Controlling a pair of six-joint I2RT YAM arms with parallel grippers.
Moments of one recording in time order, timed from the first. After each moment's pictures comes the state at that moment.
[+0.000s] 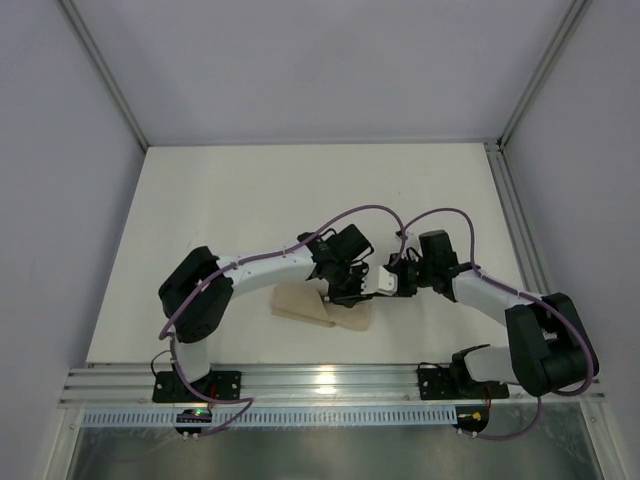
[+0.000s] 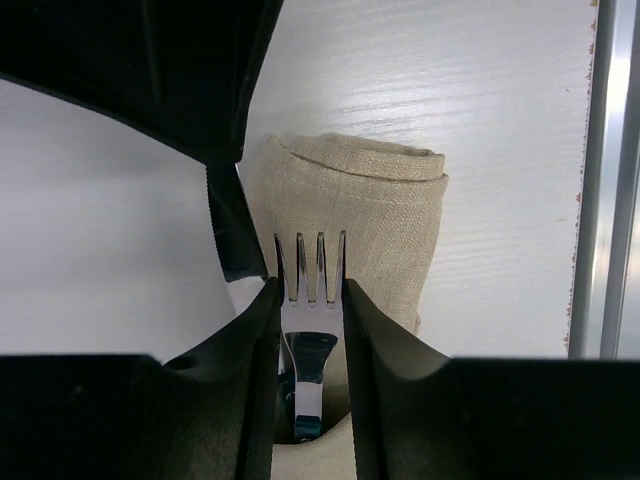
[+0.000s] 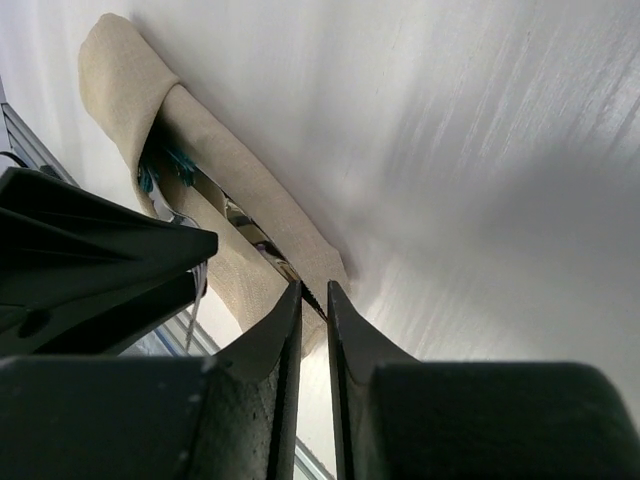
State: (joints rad) left arm -0.99 1.87 1.34 -0.63 0.38 0.64; right arm 0.28 1.32 0.50 -0.09 -0.64 0.41
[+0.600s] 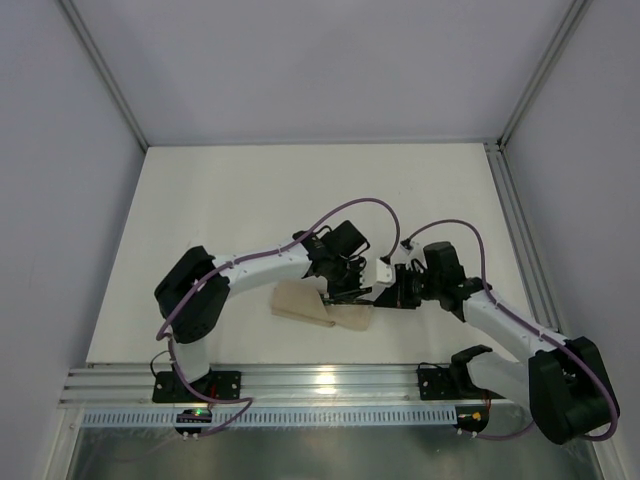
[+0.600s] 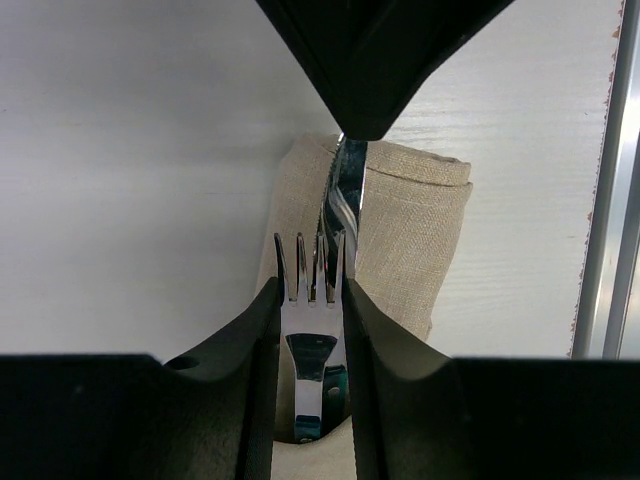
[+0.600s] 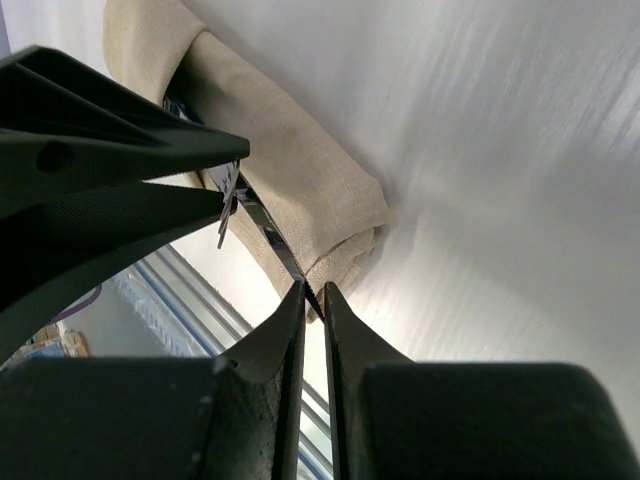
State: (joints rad) left arm -0.96 1.84 1.32 -0.58 0.38 0.57; right arm 0.33 1.07 0.43 -0.21 -0.61 0.47
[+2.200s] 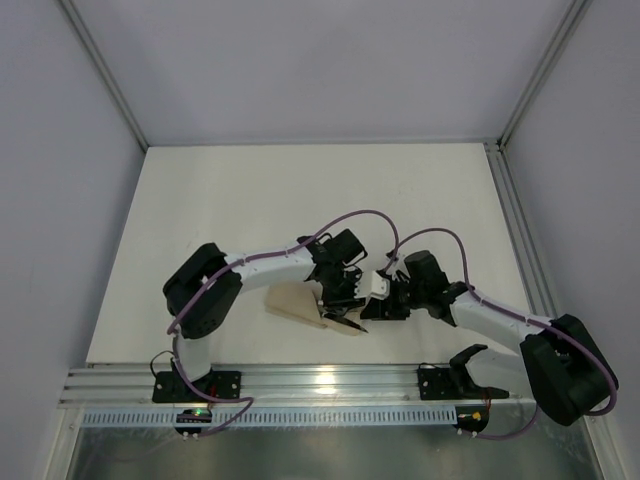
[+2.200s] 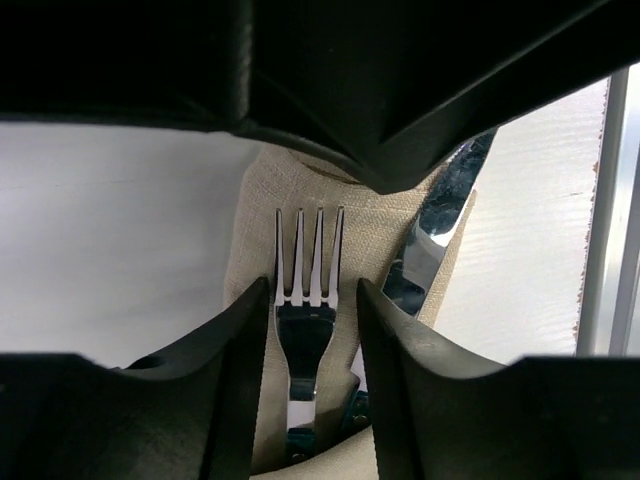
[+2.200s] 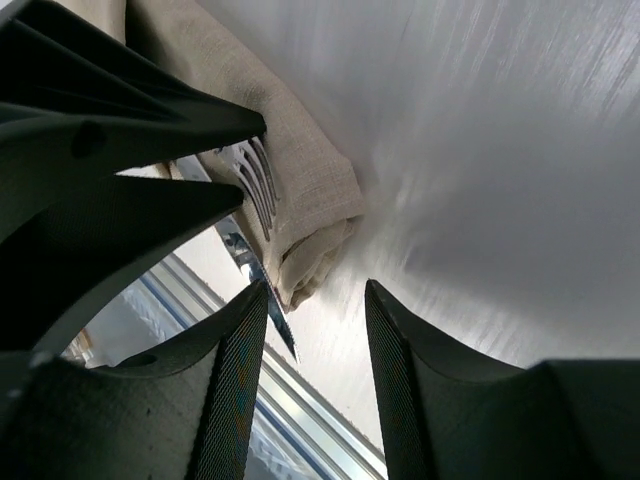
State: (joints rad) left arm -0.95 1.89 1.28 -0.61 0.43 0.66; right arm 0.49 1.15 0.38 -0.11 -0.52 0.60
